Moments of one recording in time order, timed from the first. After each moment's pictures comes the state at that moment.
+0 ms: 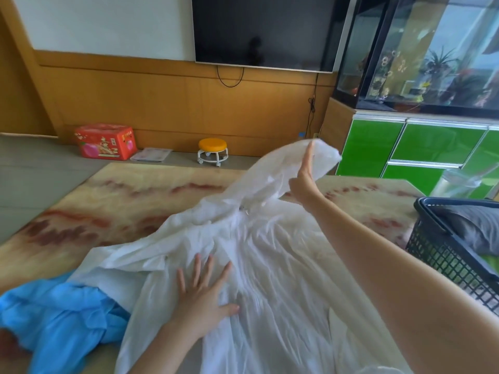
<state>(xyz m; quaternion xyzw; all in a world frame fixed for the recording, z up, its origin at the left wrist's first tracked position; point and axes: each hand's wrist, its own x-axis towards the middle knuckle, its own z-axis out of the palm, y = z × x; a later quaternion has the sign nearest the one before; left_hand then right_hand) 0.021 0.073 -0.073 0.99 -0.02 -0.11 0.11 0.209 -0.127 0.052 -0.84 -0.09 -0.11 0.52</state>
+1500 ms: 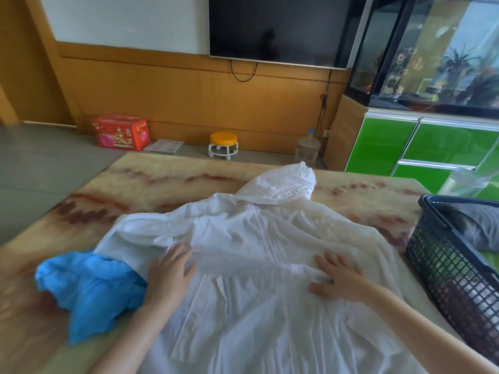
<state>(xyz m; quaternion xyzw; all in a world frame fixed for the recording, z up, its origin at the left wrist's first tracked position) -0.007 0.138 -0.072 0.96 0.10 0.08 0.24 0.074 -0.220 -0.060 -0.97 -0.07 0.21 0.02</state>
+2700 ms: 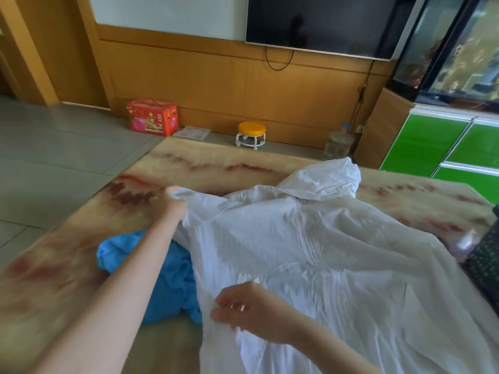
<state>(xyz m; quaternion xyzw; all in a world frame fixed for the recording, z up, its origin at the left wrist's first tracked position) 0.069 0.276 -0.029 0.79 0.36 0.17 0.46 -0.046 0.024 -0.013 -0.80 -0.35 0.29 0.39</state>
